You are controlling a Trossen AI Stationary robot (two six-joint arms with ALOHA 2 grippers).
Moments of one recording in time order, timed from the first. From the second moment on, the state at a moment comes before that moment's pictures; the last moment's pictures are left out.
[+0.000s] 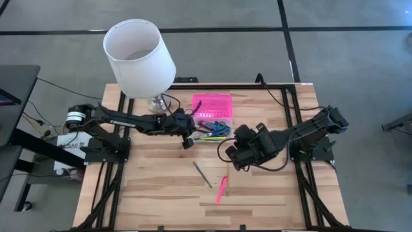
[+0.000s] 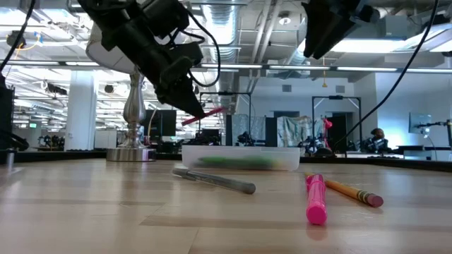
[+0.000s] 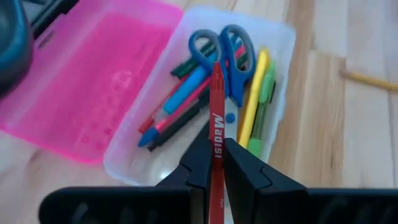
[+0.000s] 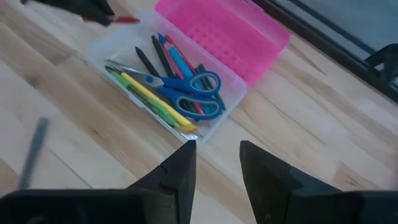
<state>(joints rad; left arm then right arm) 0.12 1.50 0.80 -0.01 -0.17 -0.10 0.37 1.63 1.44 -1.26 0.68 1.14</state>
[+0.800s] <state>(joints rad) 0.19 1.74 0.94 0.14 -0.05 0.03 0.36 1.63 1.44 -1.16 0.65 1.20</state>
